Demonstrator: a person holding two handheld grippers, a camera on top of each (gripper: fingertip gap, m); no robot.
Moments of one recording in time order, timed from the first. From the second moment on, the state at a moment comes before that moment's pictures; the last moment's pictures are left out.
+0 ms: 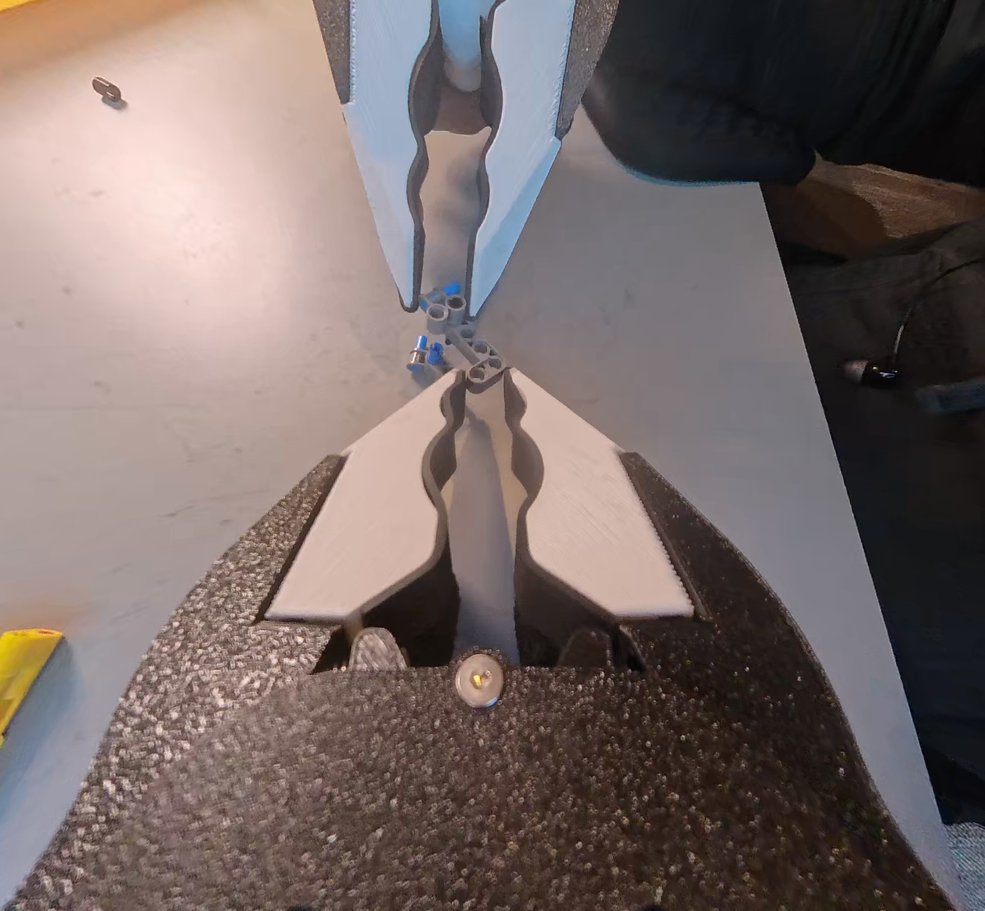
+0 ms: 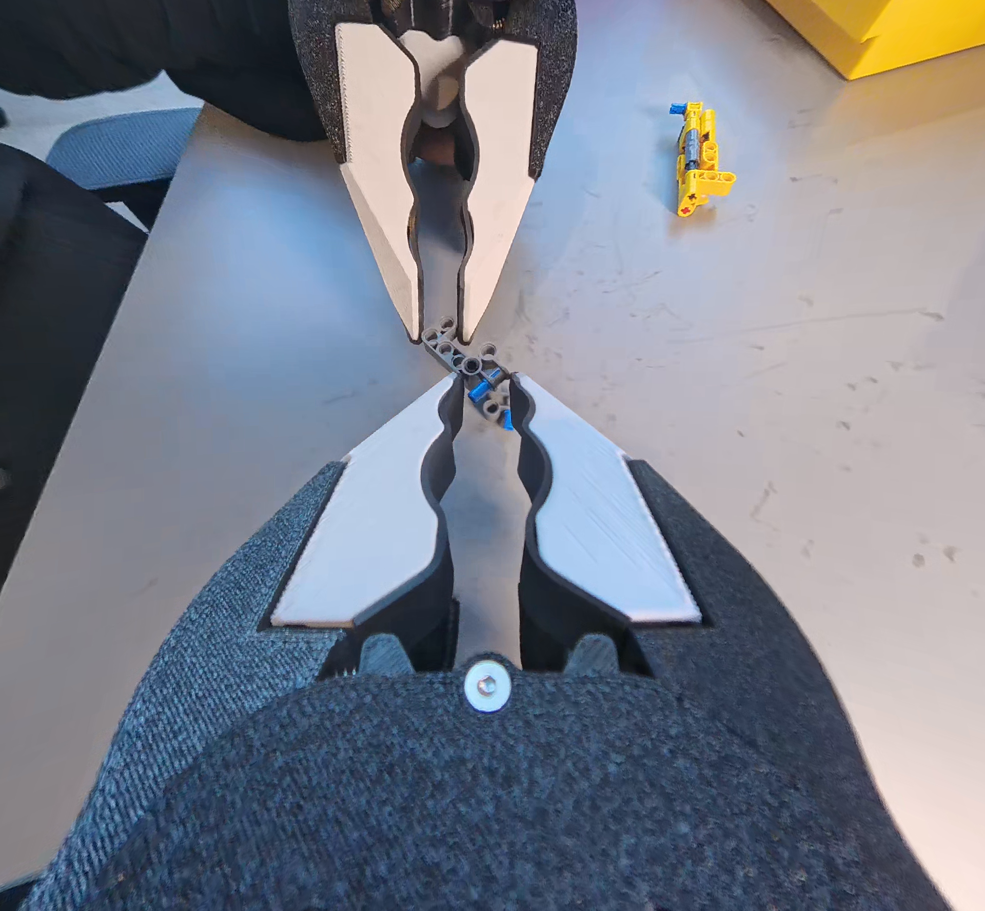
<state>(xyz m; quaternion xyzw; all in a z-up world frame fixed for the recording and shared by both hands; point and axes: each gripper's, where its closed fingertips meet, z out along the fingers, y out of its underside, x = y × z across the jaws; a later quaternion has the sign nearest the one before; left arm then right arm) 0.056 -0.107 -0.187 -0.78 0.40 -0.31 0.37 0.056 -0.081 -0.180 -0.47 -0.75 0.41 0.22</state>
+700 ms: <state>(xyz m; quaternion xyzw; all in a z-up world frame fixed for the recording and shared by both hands) 0.055 -0.106 -0.201 -0.80 0.41 -0.26 0.36 0.056 -0.079 -0.191 -0.46 -0.78 0.37 0.22</state>
